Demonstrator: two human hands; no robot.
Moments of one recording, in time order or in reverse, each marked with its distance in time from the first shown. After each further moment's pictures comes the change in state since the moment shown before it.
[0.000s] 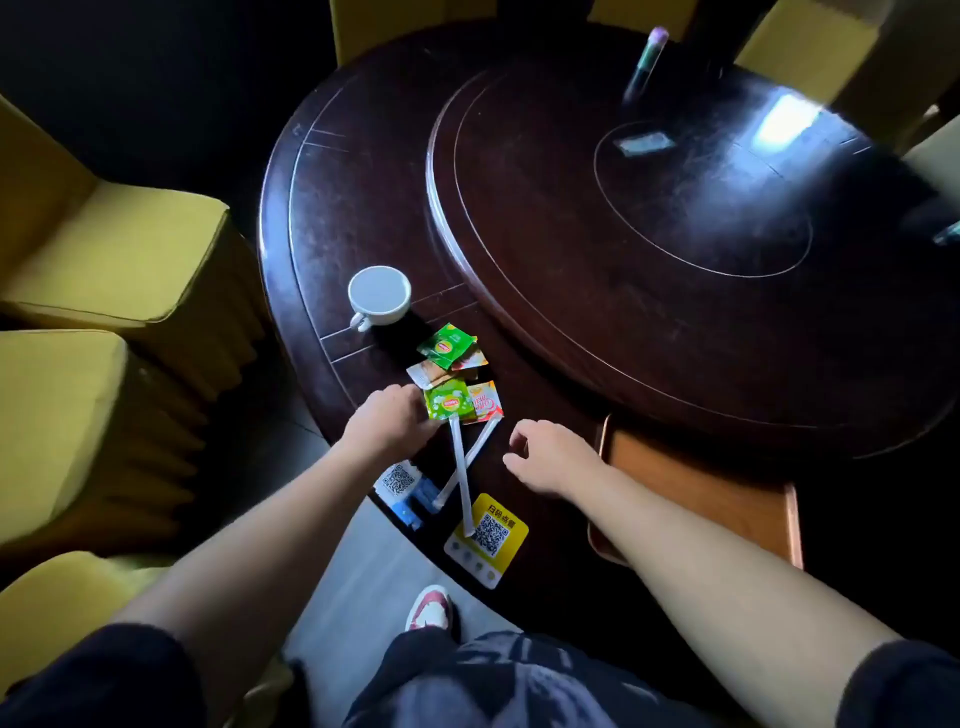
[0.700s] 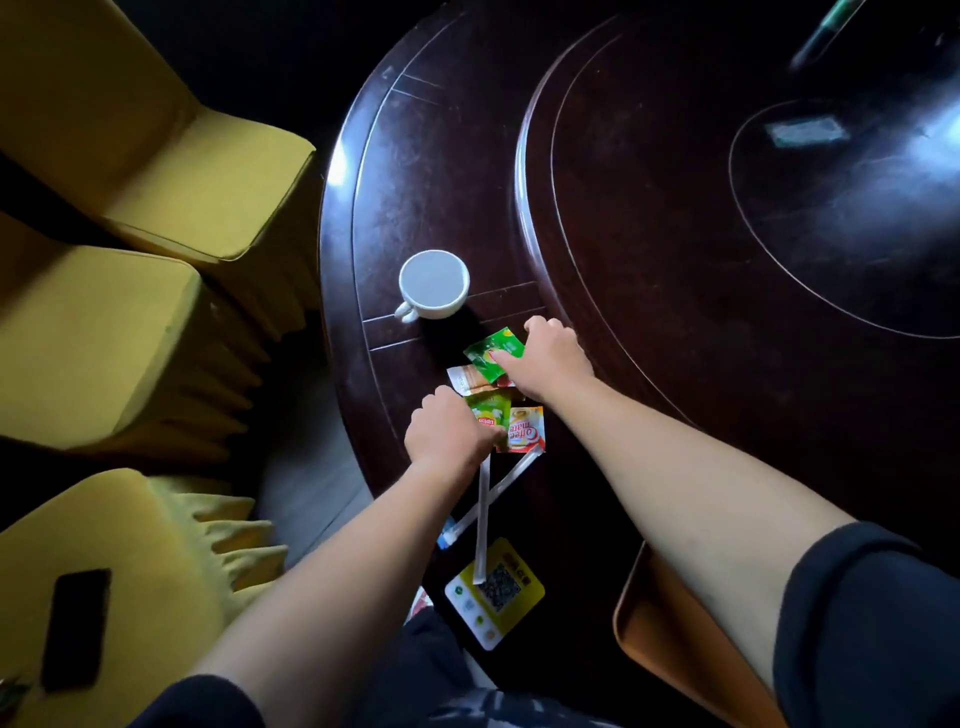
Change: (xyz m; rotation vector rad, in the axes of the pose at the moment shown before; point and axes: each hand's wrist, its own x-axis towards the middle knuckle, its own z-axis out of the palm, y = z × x) left_hand 0.036 0.046 0.028 -0.215 0.063 -0.579; right_hand 0.157 -0.060 -0.057 0.043 0.187 -0.072
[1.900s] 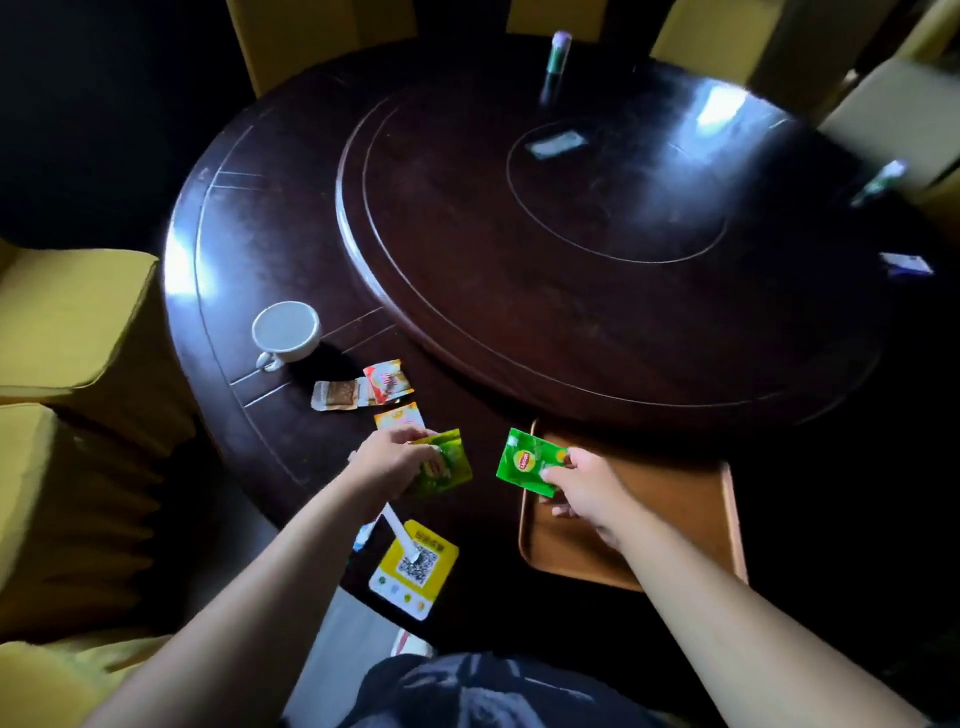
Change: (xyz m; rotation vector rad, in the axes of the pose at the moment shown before) left_hand -0.076 0.015 0.004 -0.479 -0.461 0.230; right_hand -0.220 0.177 0.009 1.006 0.016 0.516
